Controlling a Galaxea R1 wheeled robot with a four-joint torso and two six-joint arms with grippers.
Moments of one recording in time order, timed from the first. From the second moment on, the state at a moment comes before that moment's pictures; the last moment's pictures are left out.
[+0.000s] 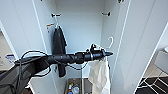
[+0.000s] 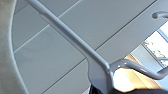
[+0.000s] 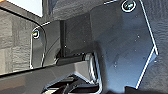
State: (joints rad) left arm 0.07 2.78 -1.41 0.56 -0.08 -1.34; right arm -1.54 3.08 -2.70 -0.02 0.07 0.03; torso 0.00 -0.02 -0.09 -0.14
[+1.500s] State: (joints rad) left arm 0.19 2.59 -1.21 0.59 -0.10 -1.31; right arm -1.54 3.08 -2.70 -0.02 0.06 0.02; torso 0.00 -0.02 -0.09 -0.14
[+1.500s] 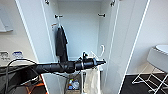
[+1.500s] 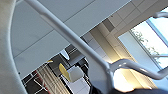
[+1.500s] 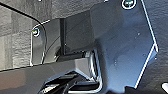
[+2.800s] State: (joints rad) left arm 0.37 2.40 -1.08 0.74 -0.06 -1.31; right arm -1.53 3.08 -2.70 -0.02 0.08 0.02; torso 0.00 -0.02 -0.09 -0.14
